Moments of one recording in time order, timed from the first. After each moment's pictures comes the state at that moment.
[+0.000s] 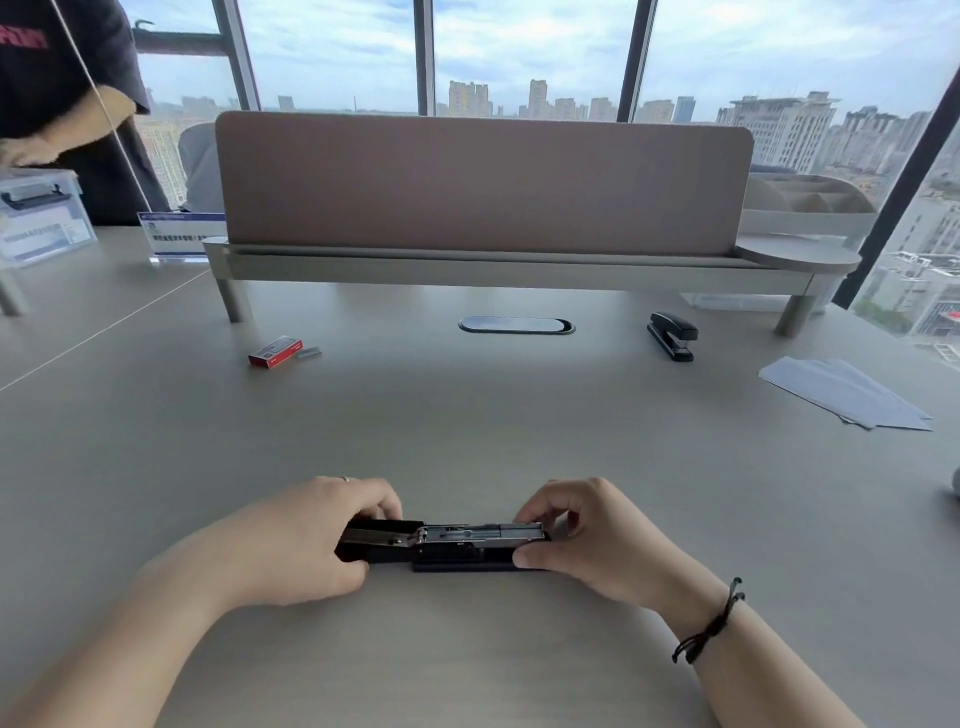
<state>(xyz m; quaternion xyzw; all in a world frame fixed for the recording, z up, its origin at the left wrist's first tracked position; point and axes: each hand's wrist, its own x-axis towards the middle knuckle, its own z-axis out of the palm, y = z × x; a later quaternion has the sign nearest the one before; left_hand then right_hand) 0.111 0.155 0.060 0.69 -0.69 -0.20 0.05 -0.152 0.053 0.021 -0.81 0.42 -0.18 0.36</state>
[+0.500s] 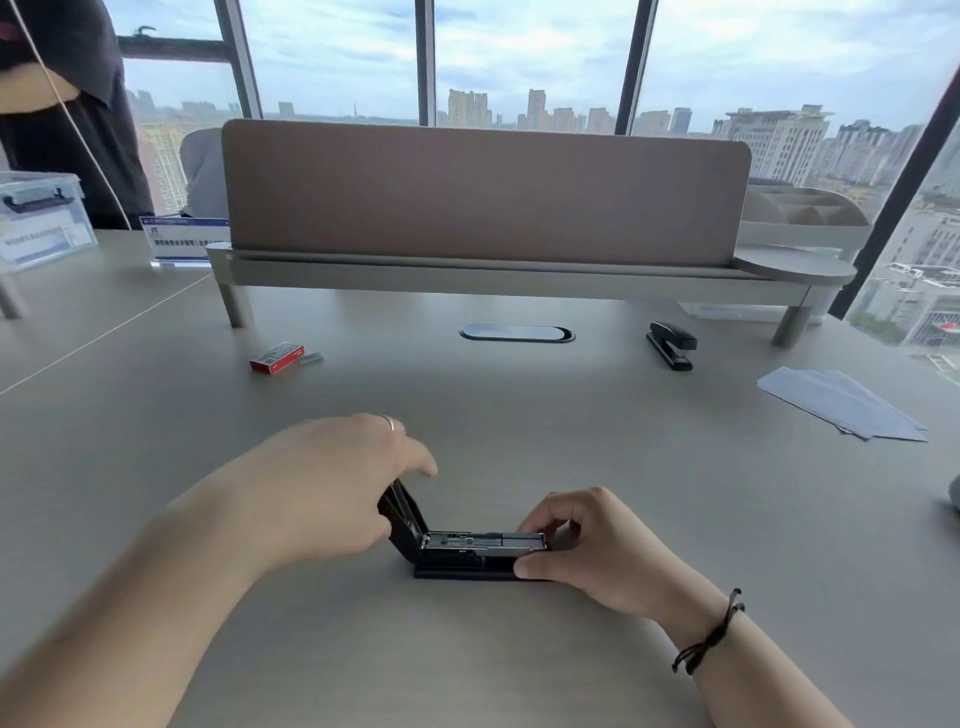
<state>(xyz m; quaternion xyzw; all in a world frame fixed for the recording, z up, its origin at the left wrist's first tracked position) 0.086 0.141 0.115 0.67 -0.74 -0.02 -0.03 -0.151 0.052 0.019 -0.80 0.43 -0.19 0.38</state>
